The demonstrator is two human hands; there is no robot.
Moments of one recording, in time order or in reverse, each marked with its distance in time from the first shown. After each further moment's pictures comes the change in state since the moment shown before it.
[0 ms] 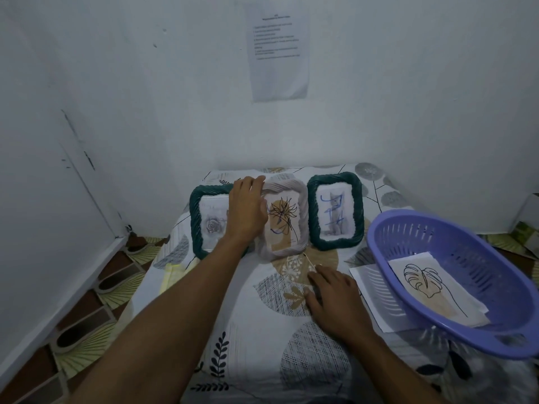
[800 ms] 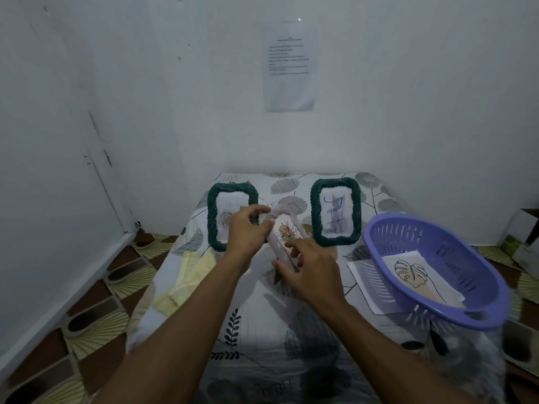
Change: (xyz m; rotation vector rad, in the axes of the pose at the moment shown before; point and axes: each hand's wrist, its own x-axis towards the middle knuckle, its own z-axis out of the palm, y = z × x) left_hand -0.079 0.038 -0.076 -0.783 -0.038 -0.531; right_hand -0.007 -0.092 -0.066 0.265 0.323 -0.141
